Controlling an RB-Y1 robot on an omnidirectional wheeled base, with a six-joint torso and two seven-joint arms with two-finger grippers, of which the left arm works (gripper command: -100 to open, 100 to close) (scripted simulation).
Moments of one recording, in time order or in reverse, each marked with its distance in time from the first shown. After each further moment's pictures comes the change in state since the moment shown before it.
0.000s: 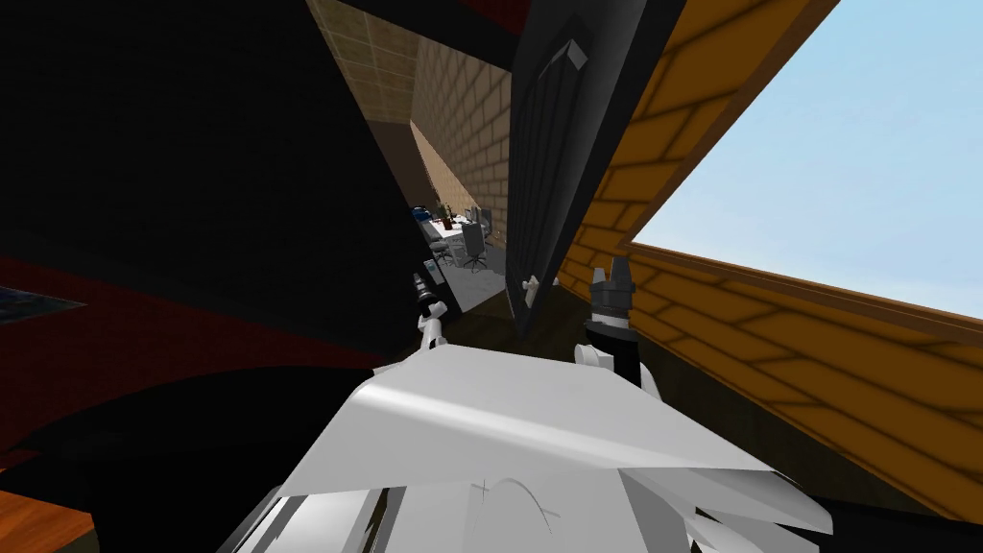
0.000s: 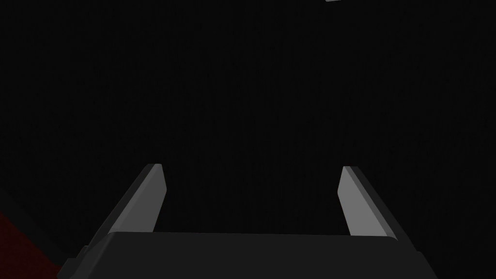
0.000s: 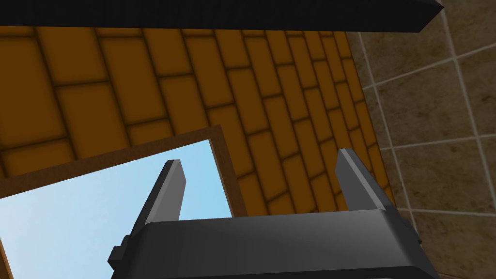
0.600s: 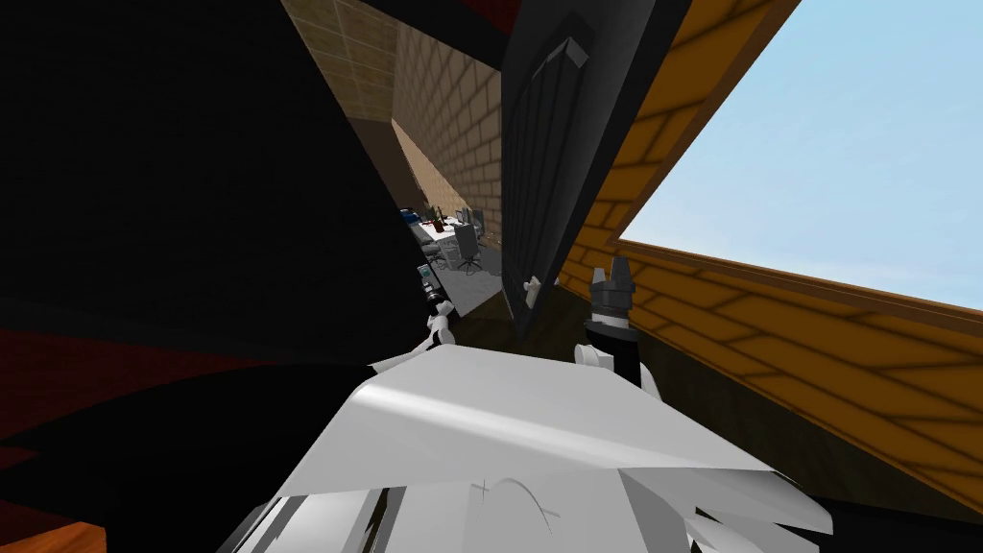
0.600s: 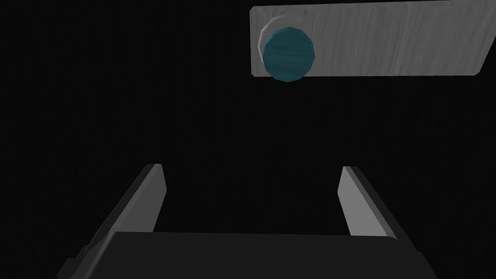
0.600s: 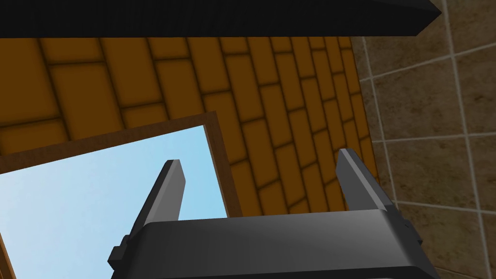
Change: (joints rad) arm -0.104 -0.030 0.101 0.172 0.020 -0.009 -0.035
